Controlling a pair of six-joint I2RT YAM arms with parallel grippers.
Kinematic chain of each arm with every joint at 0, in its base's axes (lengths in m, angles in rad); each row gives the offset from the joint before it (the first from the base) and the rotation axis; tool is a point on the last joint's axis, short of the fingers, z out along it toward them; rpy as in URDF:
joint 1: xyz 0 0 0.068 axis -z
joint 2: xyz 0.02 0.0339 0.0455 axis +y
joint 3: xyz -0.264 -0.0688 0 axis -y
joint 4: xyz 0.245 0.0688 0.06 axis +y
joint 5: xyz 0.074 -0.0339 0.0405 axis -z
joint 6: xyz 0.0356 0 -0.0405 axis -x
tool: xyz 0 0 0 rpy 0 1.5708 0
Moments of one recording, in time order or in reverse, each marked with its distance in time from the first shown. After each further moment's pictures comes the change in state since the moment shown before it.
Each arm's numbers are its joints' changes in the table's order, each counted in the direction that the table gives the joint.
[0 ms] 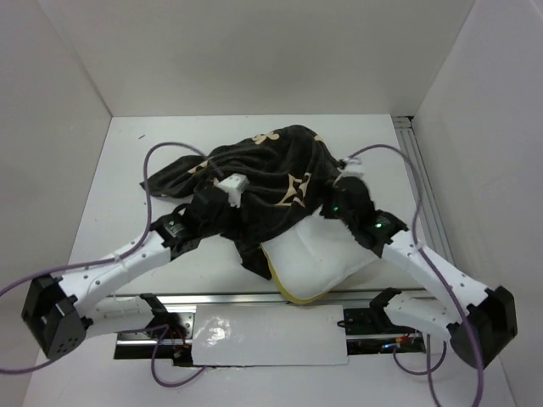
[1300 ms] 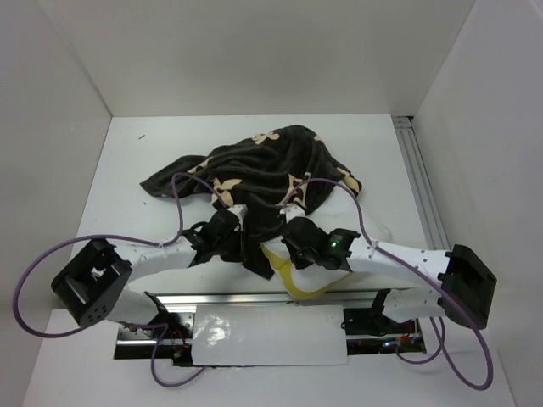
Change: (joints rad) left arm -0.037 0.230 -0.322 -0.267 0.045 0.219; right arm -0.499 0.255 -0.035 0.203 -0.021 0.073
